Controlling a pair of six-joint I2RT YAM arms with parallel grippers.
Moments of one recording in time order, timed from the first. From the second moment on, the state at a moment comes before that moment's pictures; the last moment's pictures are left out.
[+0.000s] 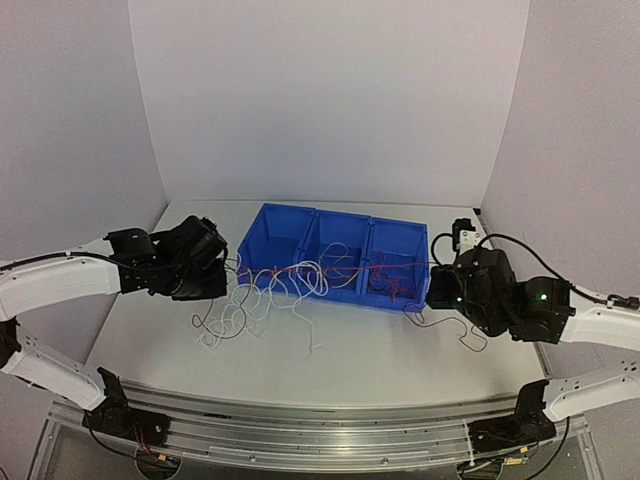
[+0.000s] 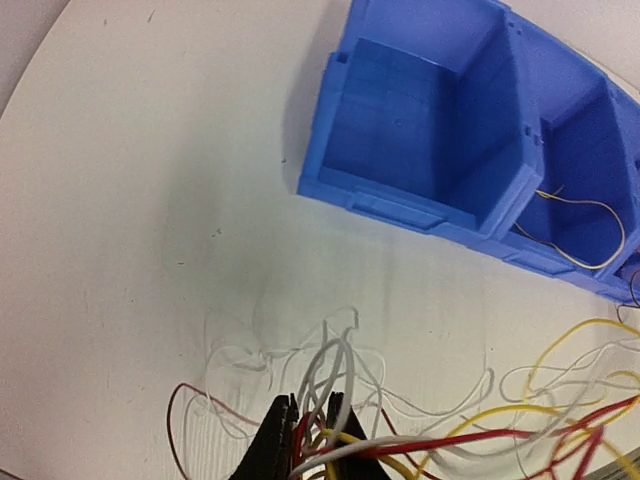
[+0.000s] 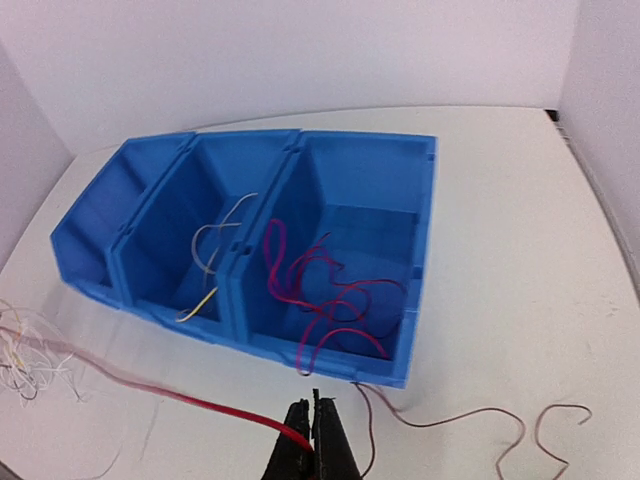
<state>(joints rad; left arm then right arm) -0.91 1.26 1.01 -0.73 -0.45 -0.86 1.04 1.02 0.78 -0.37 0.73 0.65</state>
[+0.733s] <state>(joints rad) -0.75 1.29 0.84 -0.72 -0.40 -0.94 0.94 0.76 0.94 -0.62 1.24 0.31</state>
